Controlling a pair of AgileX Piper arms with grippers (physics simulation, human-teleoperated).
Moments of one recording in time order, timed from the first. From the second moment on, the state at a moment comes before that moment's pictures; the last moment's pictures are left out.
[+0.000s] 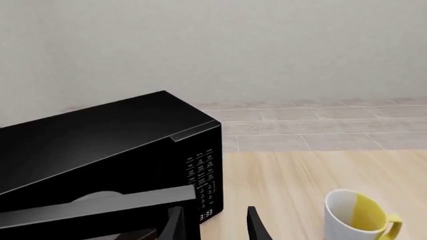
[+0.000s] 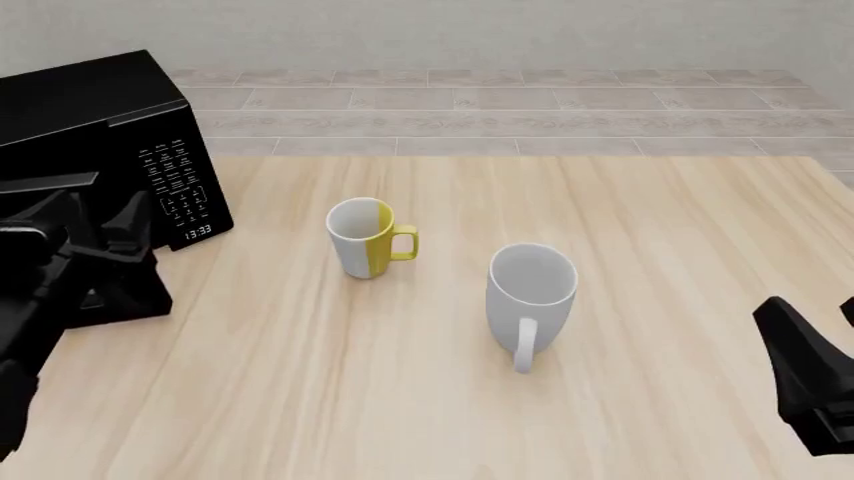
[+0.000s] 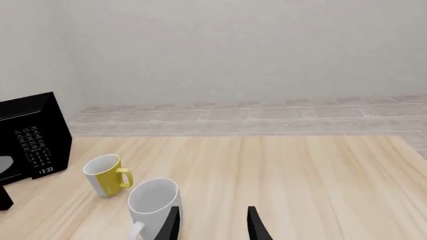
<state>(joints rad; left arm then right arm) 0.06 1.40 -0.16 -1.22 0.02 0.17 0.00 0.00 0.00 0.11</state>
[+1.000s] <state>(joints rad) 0.06 1.48 -0.24 -1.22 0.04 0.16 0.00 0.00 0.00 0.11</state>
